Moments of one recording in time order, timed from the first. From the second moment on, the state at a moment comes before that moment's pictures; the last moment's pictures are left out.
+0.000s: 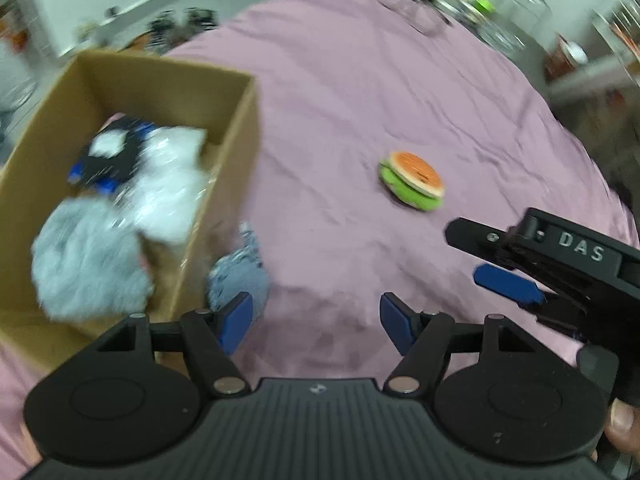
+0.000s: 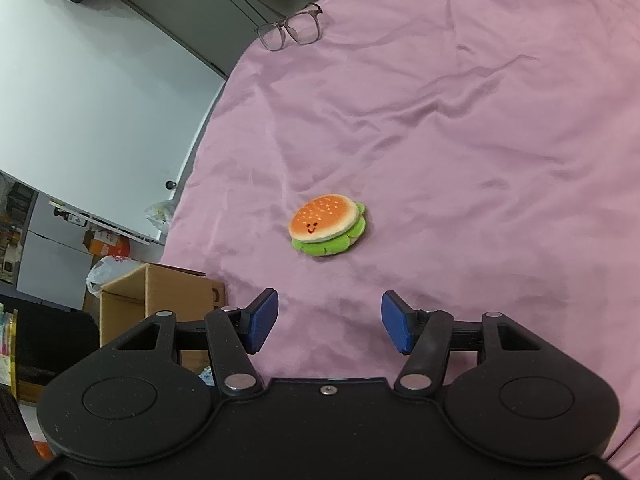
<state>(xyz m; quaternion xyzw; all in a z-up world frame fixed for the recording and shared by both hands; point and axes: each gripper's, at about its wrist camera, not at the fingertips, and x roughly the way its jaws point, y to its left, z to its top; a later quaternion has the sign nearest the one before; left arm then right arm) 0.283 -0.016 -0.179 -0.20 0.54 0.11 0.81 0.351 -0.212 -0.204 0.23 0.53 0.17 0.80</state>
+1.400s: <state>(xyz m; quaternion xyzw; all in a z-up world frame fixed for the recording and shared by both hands) 0.279 0.001 -0.240 -0.42 0.45 0.41 0.67 0.413 -0.147 -0.240 -0.03 0.52 0.28 0.81</state>
